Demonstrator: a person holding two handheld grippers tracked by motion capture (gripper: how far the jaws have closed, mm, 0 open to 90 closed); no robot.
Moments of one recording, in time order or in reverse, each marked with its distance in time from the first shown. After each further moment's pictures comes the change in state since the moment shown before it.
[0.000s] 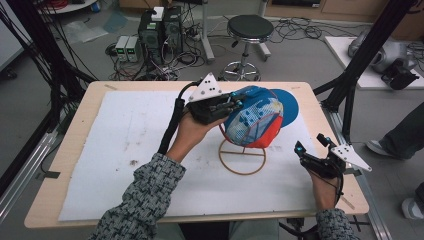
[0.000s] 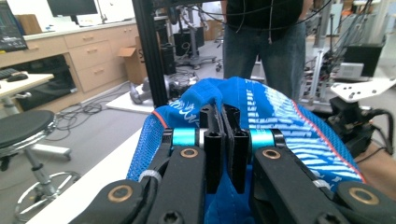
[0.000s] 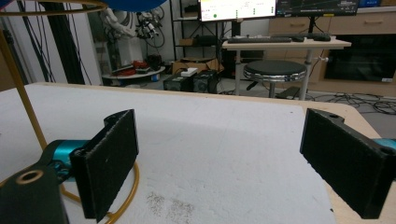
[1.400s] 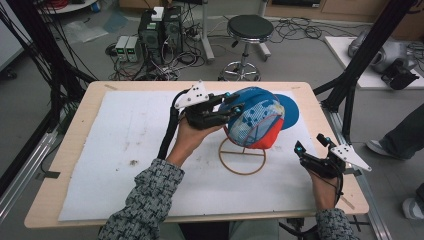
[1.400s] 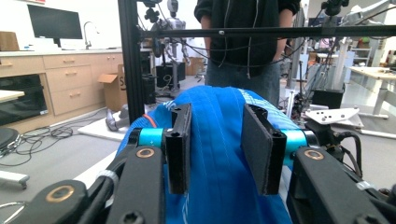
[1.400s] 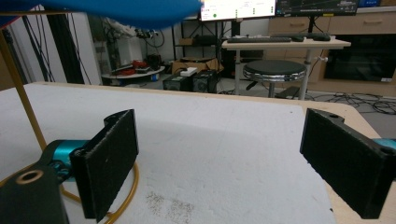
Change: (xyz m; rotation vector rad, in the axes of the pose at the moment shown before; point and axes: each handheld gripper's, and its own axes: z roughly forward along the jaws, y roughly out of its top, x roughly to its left) left arm 0.011 -0.029 -0.006 -0.159 -0.082 -0.101; right arm 0.000 0.000 0.000 0.001 0.000 0.002
